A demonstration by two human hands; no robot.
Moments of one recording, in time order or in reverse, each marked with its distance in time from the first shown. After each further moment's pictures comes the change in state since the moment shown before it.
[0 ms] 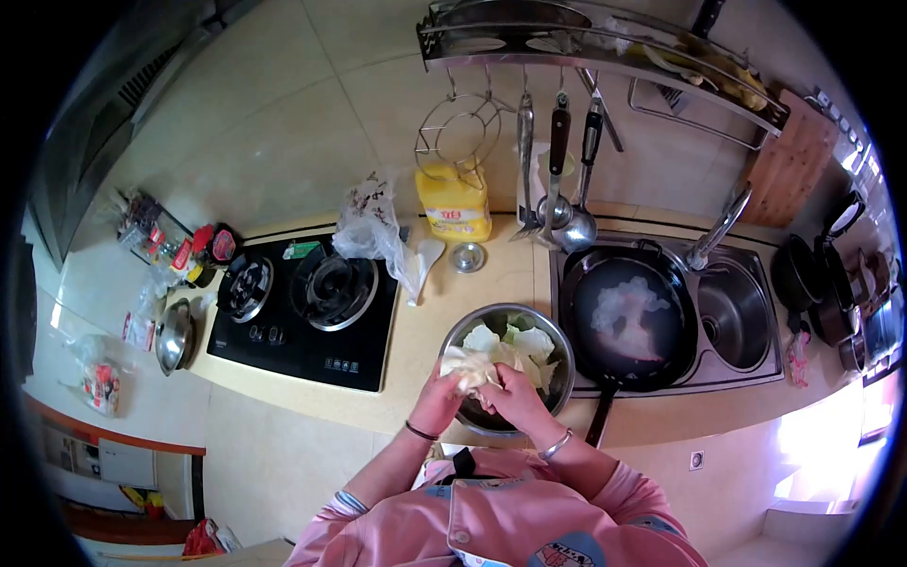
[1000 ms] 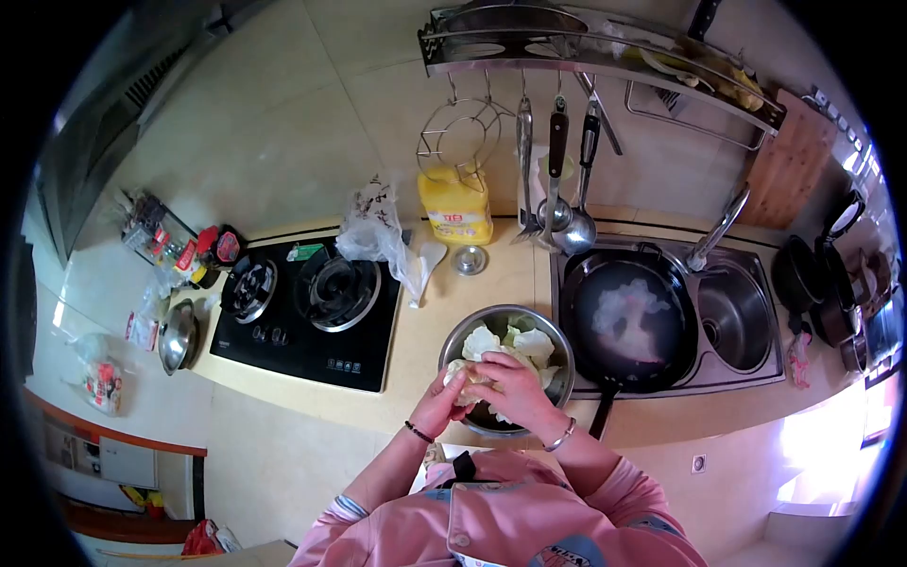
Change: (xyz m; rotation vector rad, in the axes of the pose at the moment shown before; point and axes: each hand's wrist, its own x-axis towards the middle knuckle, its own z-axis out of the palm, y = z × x) left_hand -0.014 0.024 0.022 0.359 0.145 -0.278; right_hand -0.005 -0.026 -0.009 -0.620 0.042 -0.502
